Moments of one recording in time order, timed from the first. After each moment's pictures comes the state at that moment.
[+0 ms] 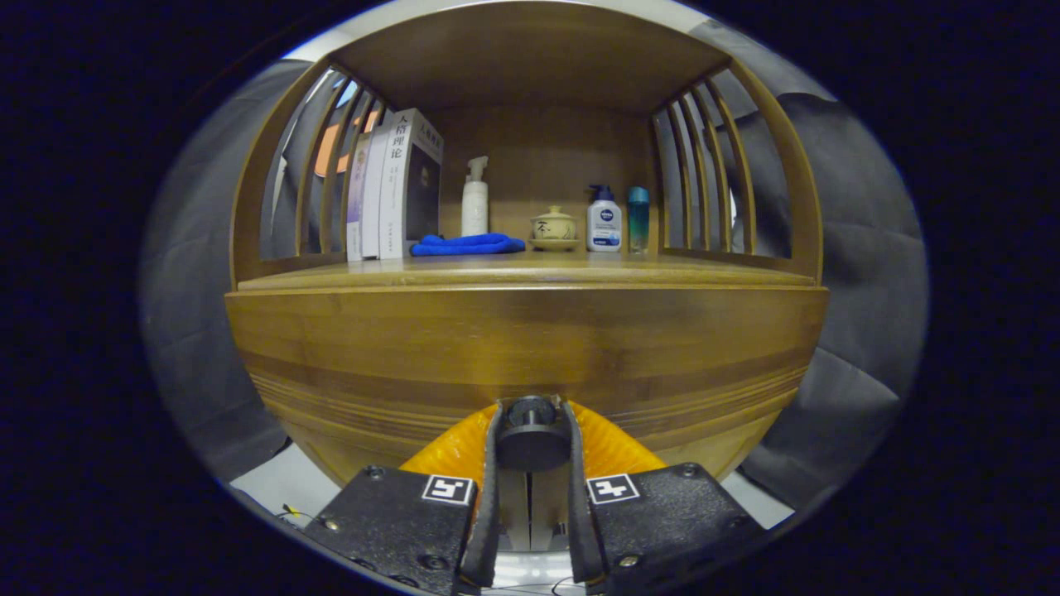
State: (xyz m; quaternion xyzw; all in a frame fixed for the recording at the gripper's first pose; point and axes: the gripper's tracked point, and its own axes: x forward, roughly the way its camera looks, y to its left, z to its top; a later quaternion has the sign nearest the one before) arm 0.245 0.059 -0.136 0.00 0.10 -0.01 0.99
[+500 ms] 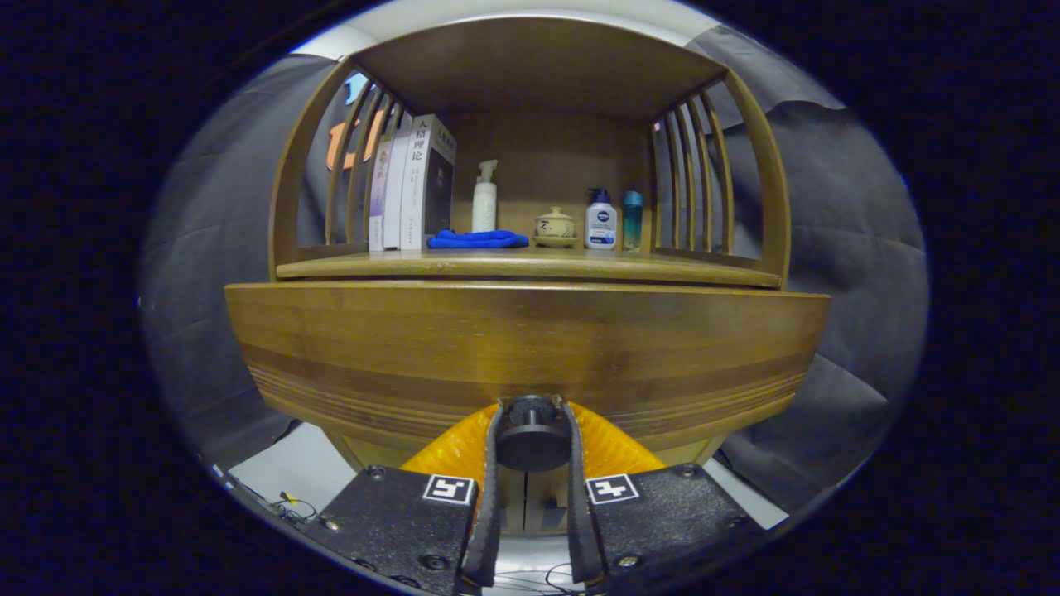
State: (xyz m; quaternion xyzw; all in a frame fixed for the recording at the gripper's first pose) arm 0.185 0.059 -0.141 0.00 0.11 -0.01 0.99
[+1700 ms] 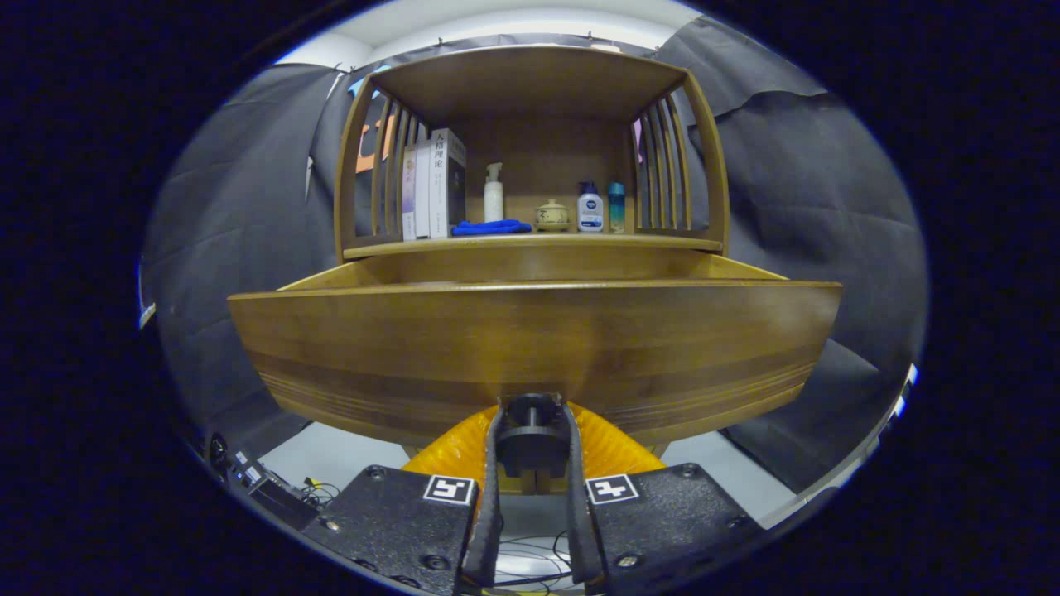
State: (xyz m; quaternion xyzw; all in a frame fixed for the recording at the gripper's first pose) arm 0.057 0.058 -0.165 0.01 0.13 0.01 0.99
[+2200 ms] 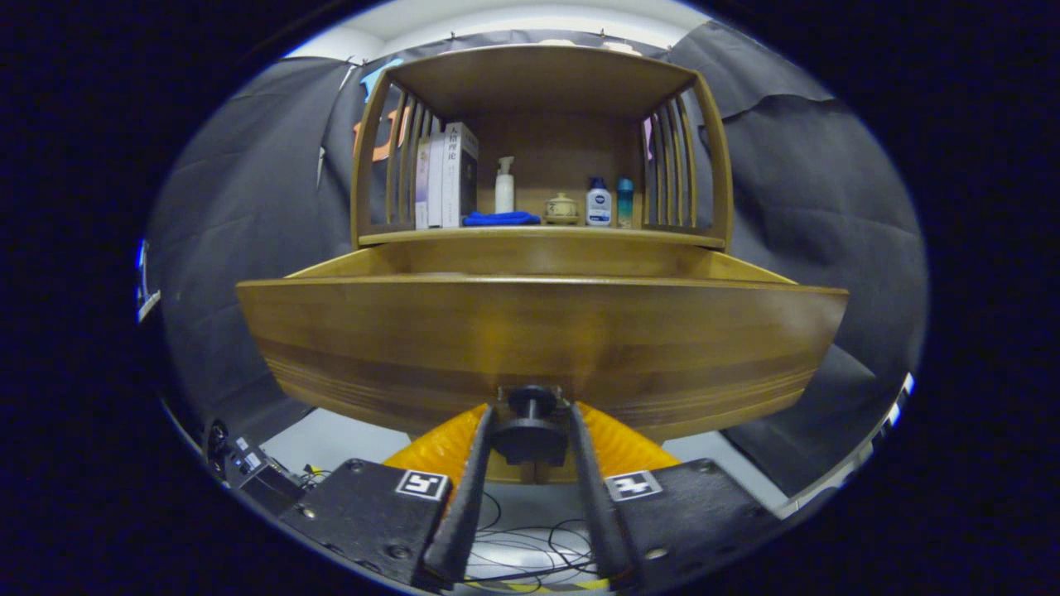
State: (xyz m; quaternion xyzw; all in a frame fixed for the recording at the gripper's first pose) arm 0.033 0.053 -0.171 0.00 0.15 0.02 0.99
